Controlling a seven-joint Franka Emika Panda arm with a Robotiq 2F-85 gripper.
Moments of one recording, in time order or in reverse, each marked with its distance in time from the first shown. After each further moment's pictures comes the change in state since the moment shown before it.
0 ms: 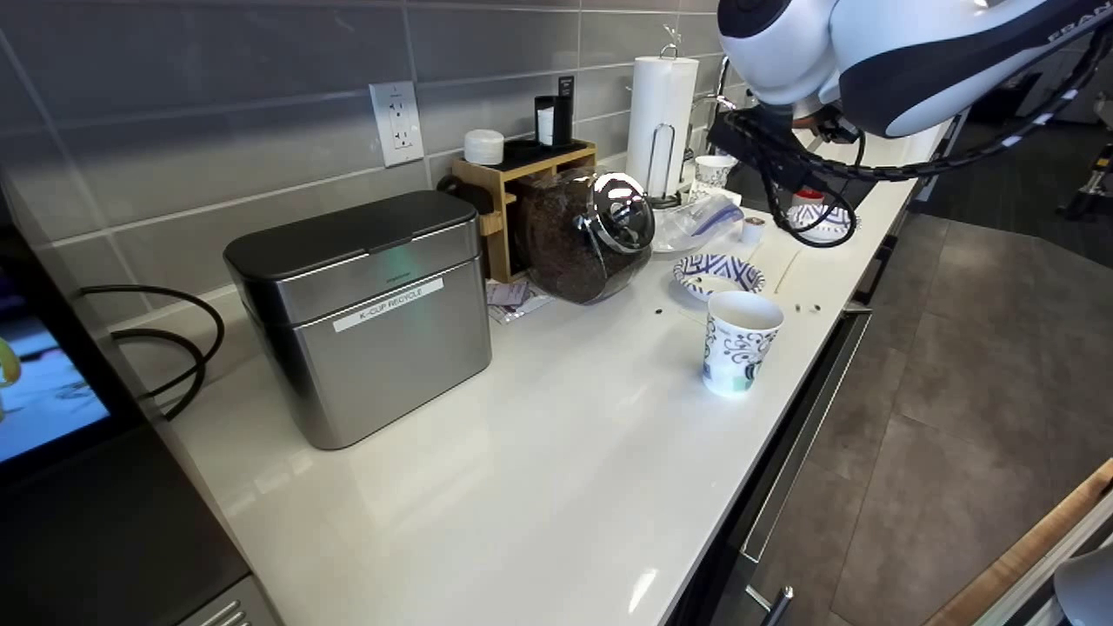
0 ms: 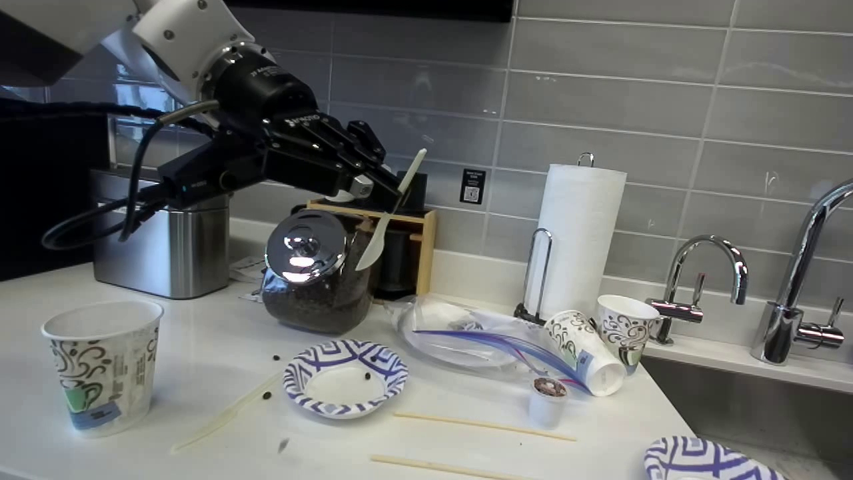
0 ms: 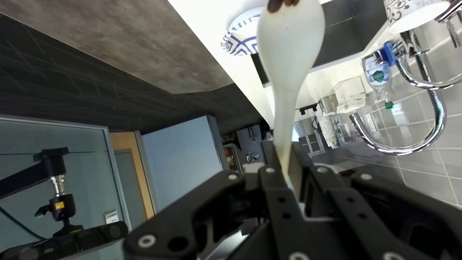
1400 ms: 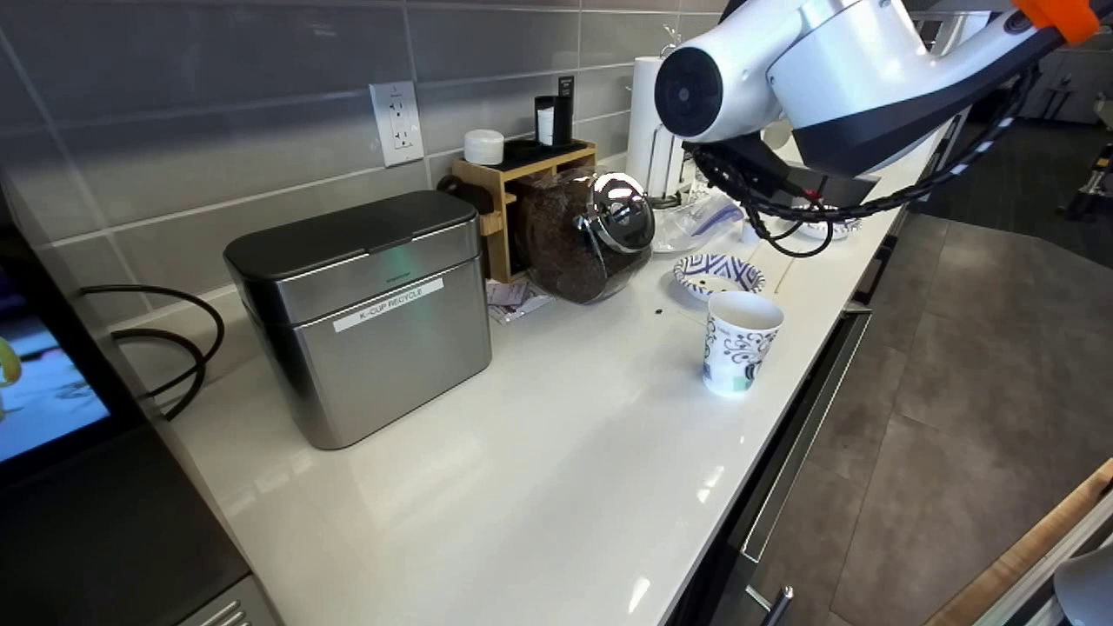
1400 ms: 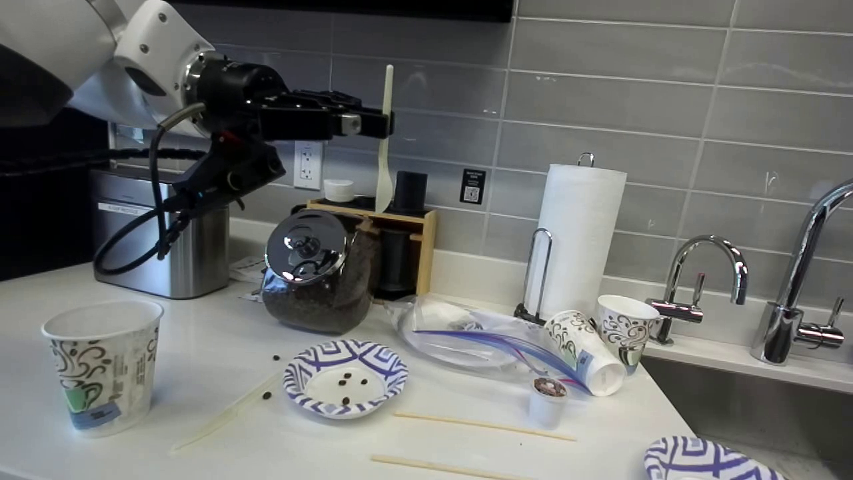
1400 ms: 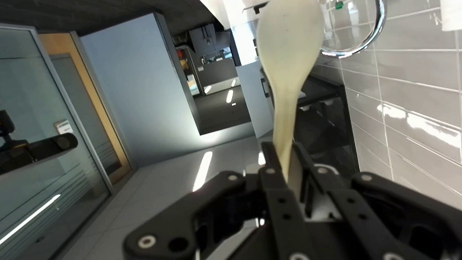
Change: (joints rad) arm 0.135 0.128 0.048 0.060 -0.273 -0.350 0.128
